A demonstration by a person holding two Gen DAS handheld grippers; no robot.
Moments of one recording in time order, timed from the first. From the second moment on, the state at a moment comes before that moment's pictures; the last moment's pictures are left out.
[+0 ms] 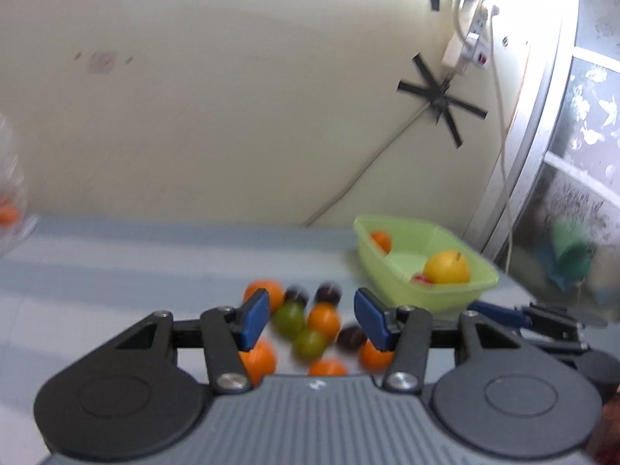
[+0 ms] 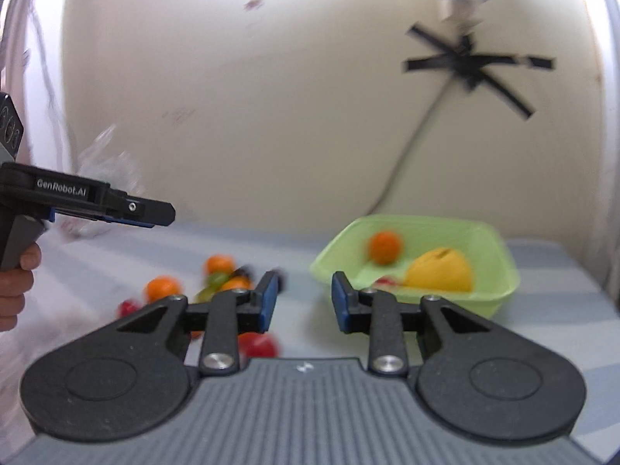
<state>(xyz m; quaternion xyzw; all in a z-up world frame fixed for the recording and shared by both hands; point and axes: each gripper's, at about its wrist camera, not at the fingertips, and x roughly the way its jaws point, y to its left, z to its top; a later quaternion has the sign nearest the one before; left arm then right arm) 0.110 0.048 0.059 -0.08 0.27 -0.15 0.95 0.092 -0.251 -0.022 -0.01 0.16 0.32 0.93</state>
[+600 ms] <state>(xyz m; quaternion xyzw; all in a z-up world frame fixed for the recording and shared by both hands) 0.112 0.007 0.019 -0.01 0.30 -0.17 0.94 0.110 -0.221 -0.029 -0.05 0.26 0.35 0.90</state>
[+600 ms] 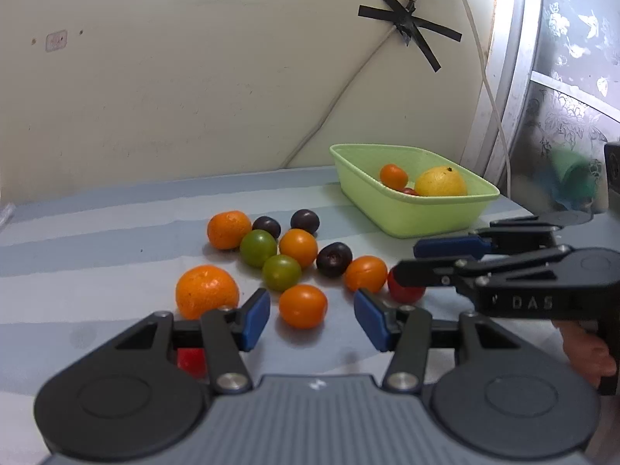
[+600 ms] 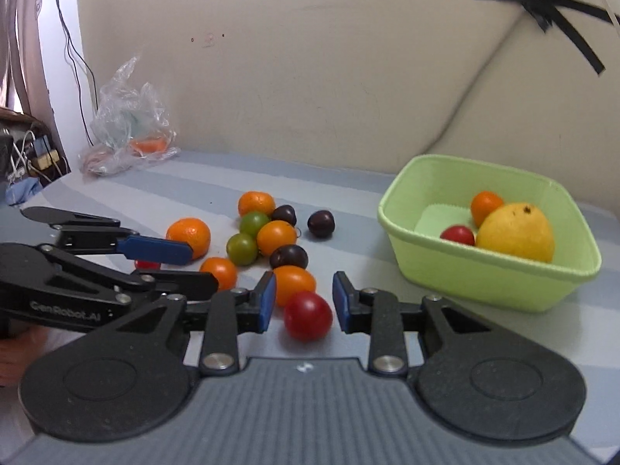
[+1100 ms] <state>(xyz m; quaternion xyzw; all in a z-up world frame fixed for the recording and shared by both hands) 0.142 -0.047 0.020 0.05 0.33 -0.21 0.92 0.093 -0.238 -0.038 -0.13 0.24 0.31 0.91</state>
